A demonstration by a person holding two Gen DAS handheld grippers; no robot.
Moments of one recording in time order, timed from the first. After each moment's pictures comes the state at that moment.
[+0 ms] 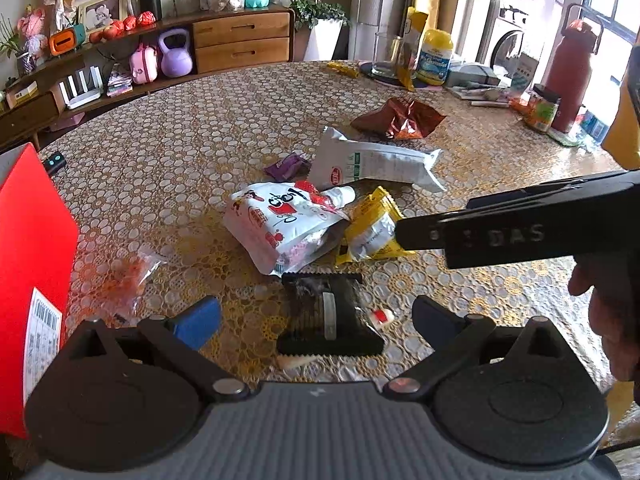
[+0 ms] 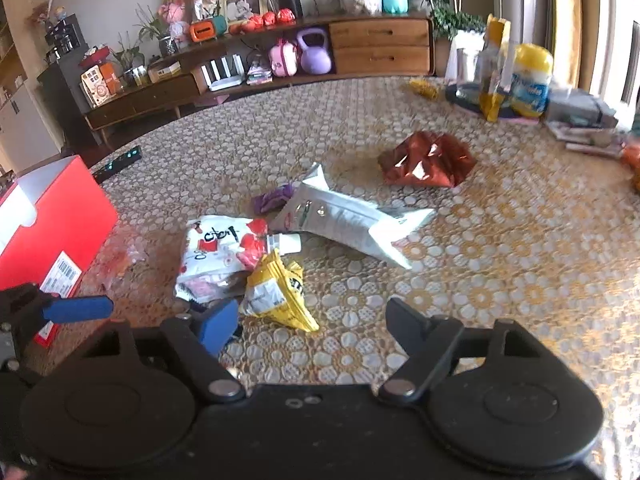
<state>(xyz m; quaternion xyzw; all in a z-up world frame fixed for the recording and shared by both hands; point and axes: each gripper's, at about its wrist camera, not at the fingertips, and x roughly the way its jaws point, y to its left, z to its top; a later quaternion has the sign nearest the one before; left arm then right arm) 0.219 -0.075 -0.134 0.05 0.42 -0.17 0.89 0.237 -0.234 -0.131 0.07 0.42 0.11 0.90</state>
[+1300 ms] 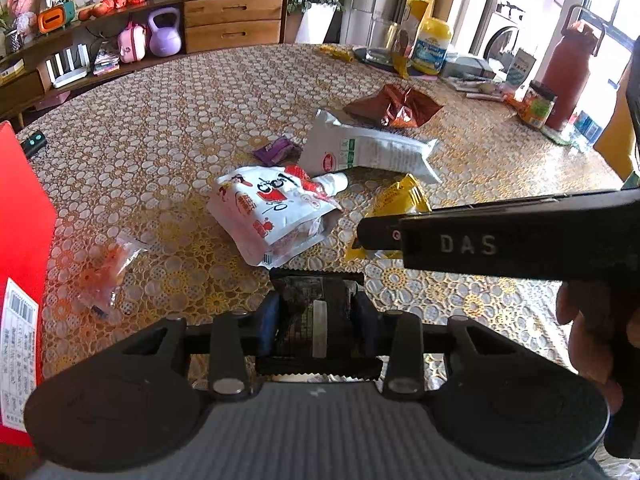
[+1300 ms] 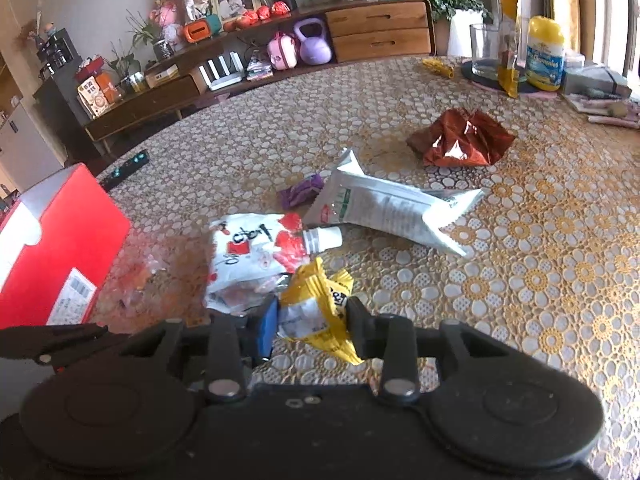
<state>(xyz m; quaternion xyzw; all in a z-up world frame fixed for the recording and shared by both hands) 0.227 -0.070 -0.137 0.03 0.44 -0.19 0.88 0.241 -0.207 -0.135 0.11 0.43 0.11 0.89</state>
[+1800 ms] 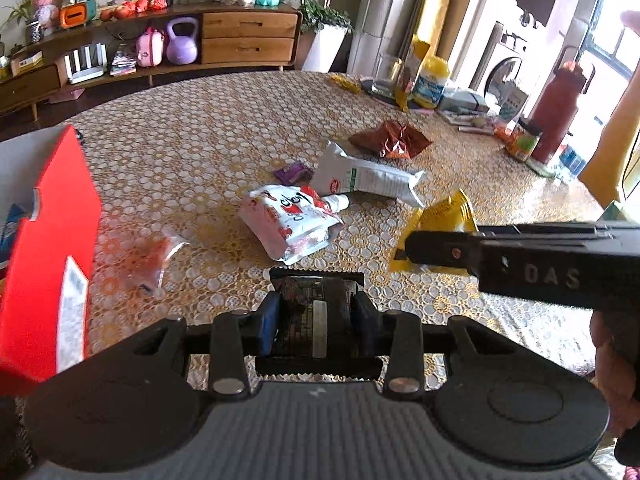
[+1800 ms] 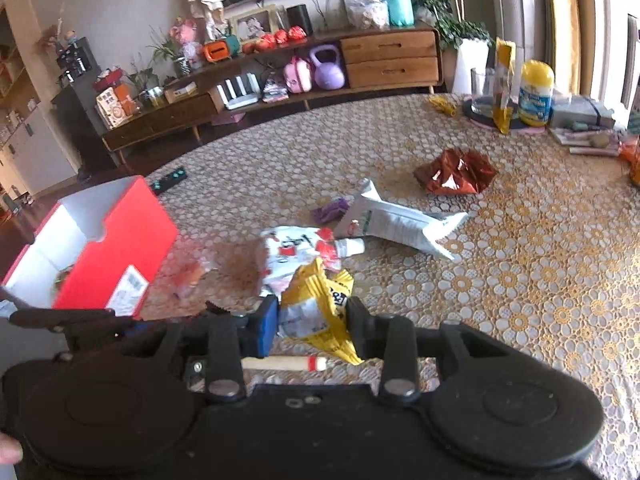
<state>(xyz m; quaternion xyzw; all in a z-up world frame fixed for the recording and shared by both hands) 0.190 -0.039 -0.089 -0.01 0.43 -0.18 0.89 0.185 -0.201 -0.078 0.10 0.40 0.12 0.90</state>
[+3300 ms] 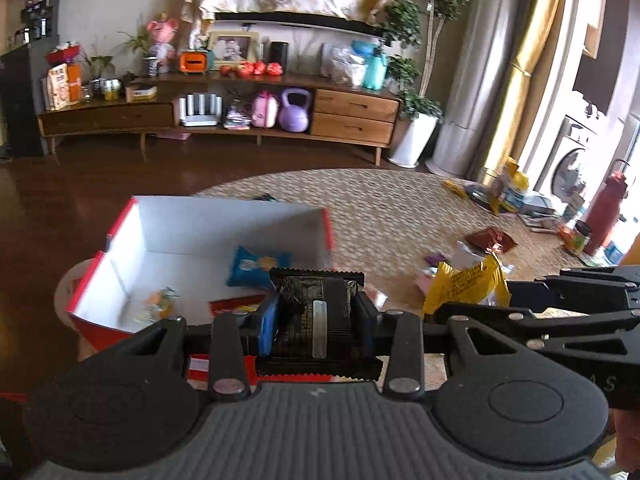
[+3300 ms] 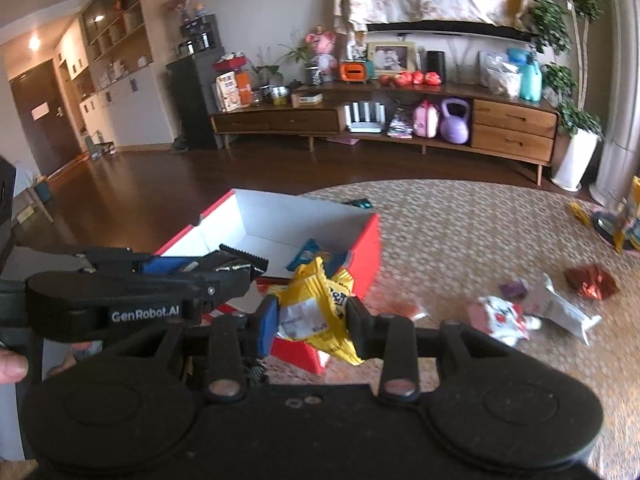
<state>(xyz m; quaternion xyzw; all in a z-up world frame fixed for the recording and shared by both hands) 0.108 0.162 0.020 -0.05 0.34 -0.05 0.94 0.123 -0.011 0.031 0.01 0.34 0.26 0.91</state>
